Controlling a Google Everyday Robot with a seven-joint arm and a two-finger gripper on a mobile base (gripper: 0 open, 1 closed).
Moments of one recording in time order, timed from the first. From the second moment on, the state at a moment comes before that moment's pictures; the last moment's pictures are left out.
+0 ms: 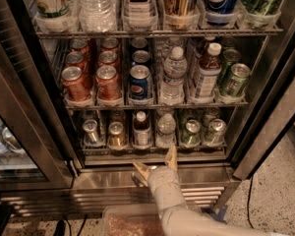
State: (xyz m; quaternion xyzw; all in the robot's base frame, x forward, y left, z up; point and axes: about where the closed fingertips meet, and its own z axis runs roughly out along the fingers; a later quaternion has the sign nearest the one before) arm 0.545 -0.040 0.610 -0.18 0.74 -0.03 0.65
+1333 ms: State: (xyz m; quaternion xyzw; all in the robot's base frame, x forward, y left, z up) arm 0.569 -0.013 0.620 -0.16 0.70 -0.02 0.70
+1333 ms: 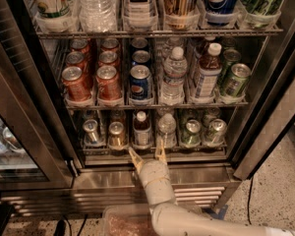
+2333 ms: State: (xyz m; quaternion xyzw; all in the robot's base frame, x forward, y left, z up) arm 0.633 -0.006 0.612 -0.13 0.69 -0.03 0.72
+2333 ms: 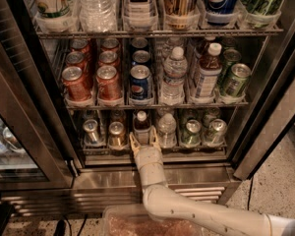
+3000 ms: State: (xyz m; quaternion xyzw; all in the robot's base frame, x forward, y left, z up) arm 0.643 -0.002 0.606 -0.13 0.69 -0.03 0.71
